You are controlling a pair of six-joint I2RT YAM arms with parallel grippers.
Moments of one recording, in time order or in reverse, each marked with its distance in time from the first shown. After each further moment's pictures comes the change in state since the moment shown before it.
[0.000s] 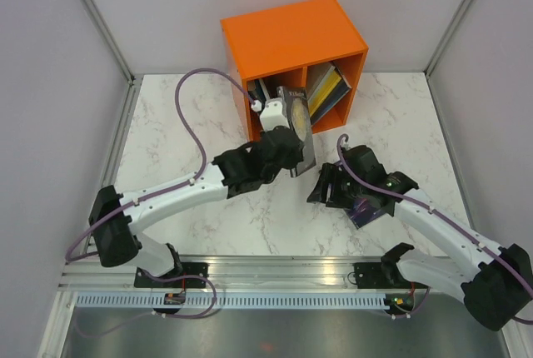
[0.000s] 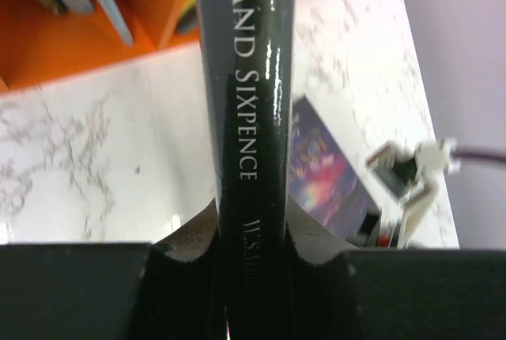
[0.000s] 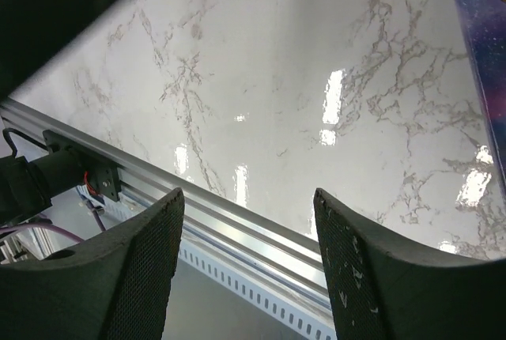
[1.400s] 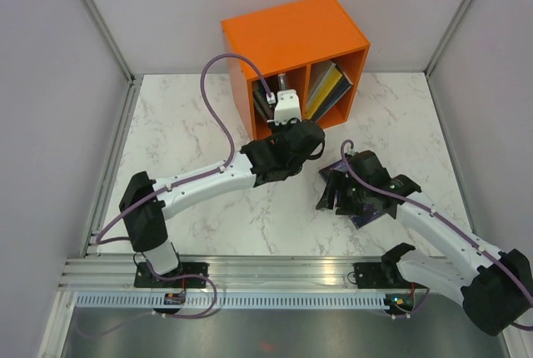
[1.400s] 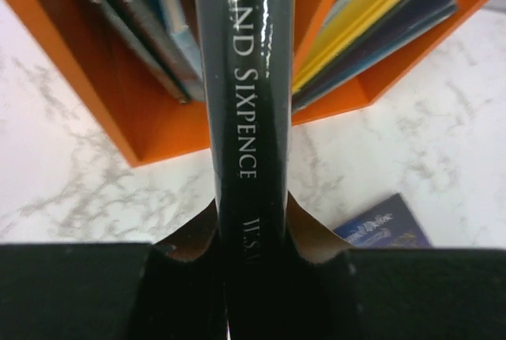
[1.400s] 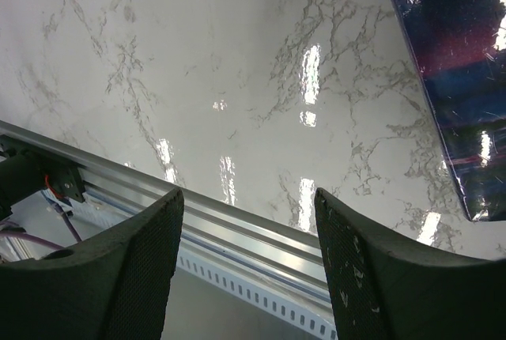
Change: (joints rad) left arm -0.014 0.250 0.275 -0.171 -0.397 0.091; right arm -0.051 -0.046 -0.049 -0.103 0.021 -0.035
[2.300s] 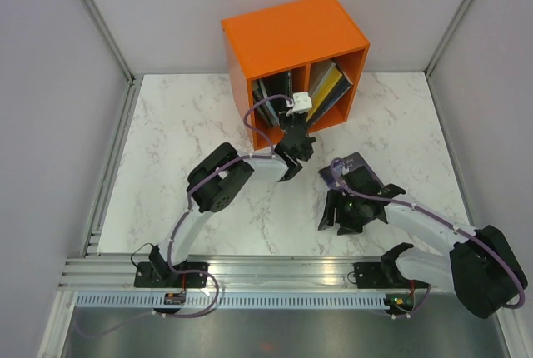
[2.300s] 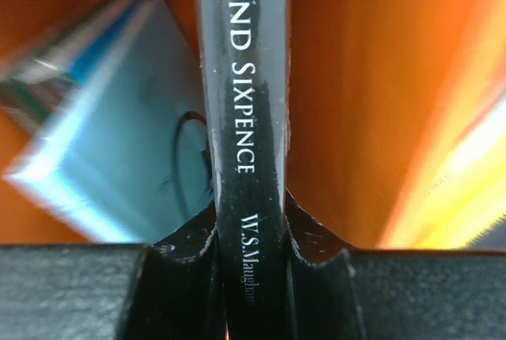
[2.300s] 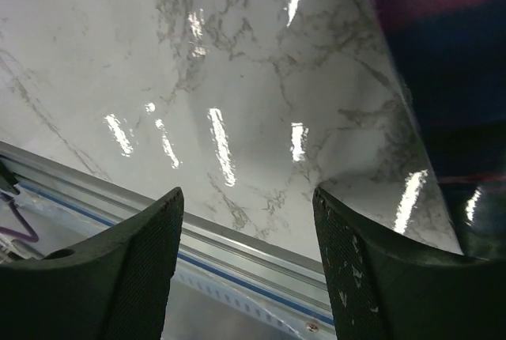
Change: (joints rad) left arm 0.181 0.583 -0.063 1.652 -0.158 1.063; right arm -0.005 0.117 -0.196 0.108 -0.048 -0.021
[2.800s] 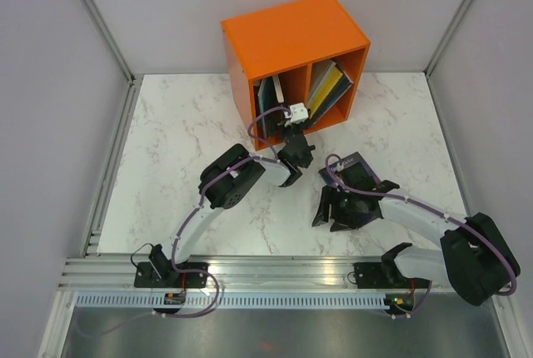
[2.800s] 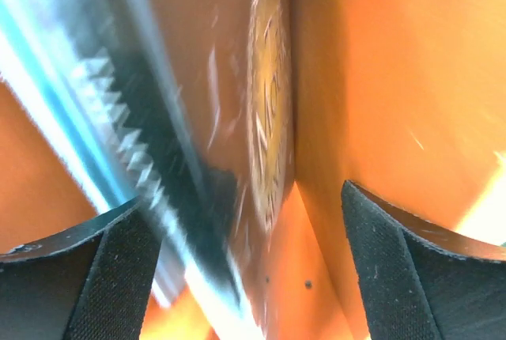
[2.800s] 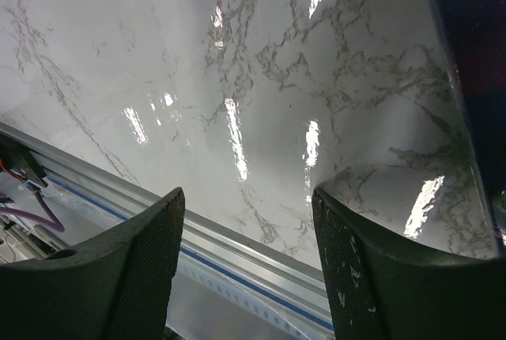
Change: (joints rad) left arm 0.023 0.189 0.063 0.106 -0.077 -0.034; right arm 0.000 0.092 0.026 0.105 -0.074 0.011
